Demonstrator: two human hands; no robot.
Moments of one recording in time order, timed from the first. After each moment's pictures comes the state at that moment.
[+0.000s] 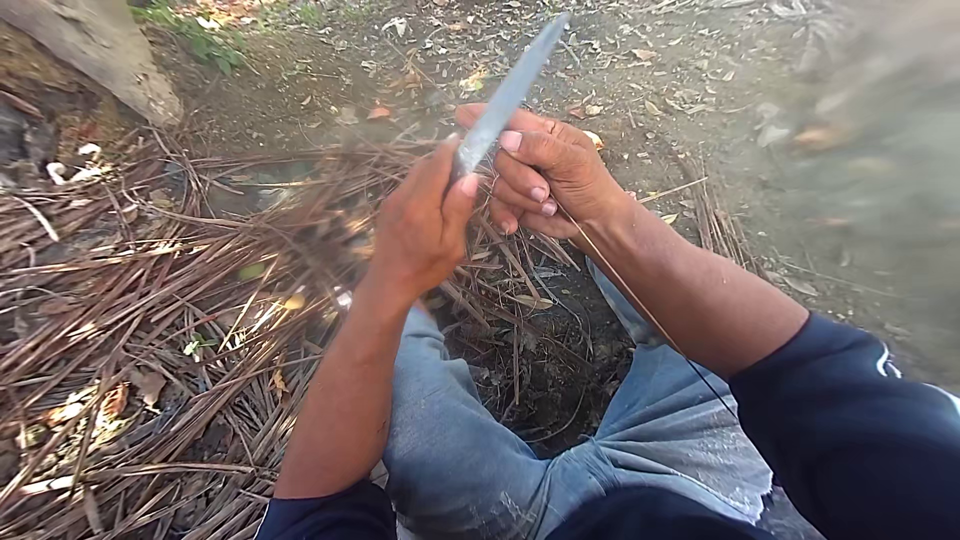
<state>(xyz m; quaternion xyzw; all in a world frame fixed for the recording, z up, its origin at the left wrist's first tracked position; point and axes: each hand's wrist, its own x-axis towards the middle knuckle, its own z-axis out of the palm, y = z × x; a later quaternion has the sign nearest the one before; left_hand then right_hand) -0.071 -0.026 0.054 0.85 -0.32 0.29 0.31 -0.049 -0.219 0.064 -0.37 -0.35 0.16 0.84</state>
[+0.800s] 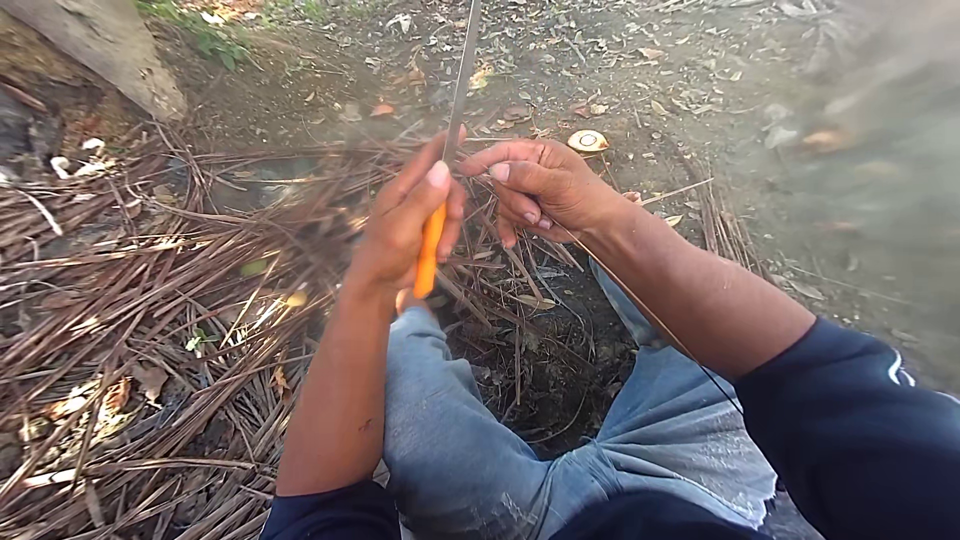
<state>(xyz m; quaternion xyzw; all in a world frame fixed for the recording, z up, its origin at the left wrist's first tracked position) -0.063 -0.008 0.055 0.59 -0.31 -0.08 0.74 -0.042 -0.227 0.049 -0.51 -0.34 0.17 0.78</state>
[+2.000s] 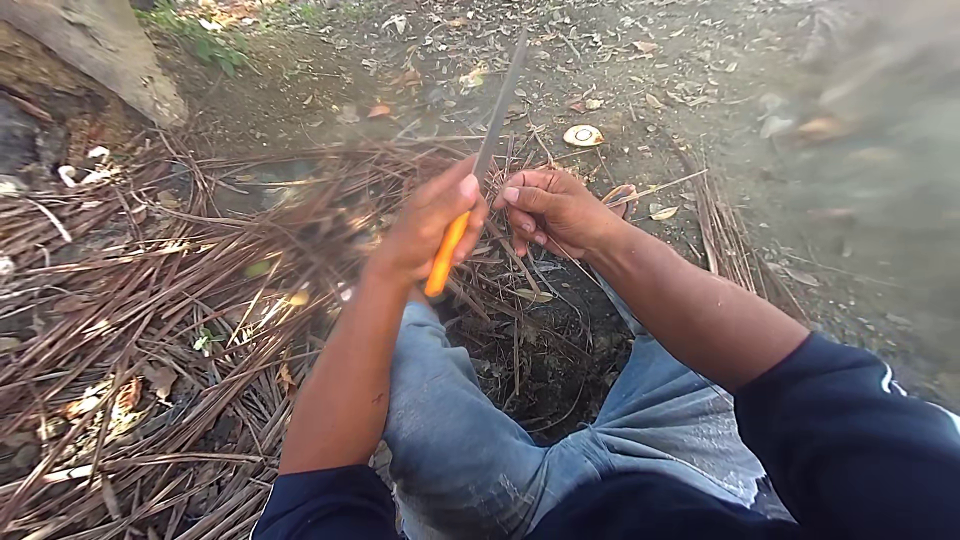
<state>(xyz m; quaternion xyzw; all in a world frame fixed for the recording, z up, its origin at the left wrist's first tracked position) -0.057 -0.025 0.040 0.56 -0.31 -0.24 0.73 -0.065 -0.247 0.017 -0.56 -0.23 0.14 0.78</state>
